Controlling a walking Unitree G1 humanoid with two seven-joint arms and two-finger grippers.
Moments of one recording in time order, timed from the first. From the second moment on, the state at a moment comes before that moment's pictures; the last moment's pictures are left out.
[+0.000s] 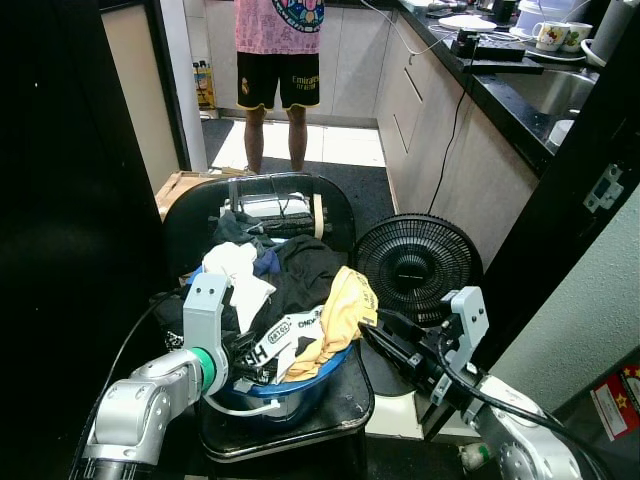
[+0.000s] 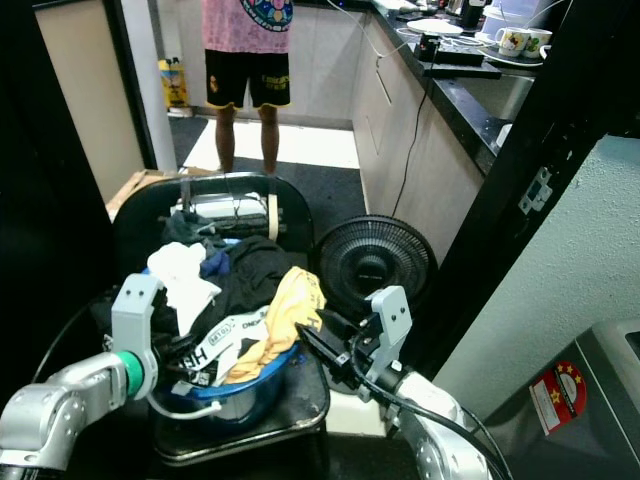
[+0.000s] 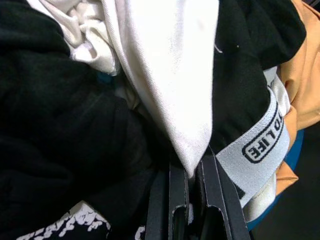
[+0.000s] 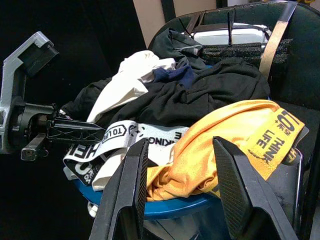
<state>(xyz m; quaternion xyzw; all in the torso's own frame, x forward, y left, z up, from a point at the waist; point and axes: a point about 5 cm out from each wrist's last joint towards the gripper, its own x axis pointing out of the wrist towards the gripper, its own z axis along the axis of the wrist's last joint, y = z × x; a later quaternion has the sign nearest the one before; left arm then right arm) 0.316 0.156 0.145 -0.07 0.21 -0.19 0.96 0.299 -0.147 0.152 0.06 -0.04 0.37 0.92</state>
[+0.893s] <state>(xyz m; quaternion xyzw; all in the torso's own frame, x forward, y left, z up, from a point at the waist) 0.311 0.143 0.292 -0.26 -0.24 -0.27 0.90 0.302 -0.146 0.155 0.06 -0.05 0.37 0.92</state>
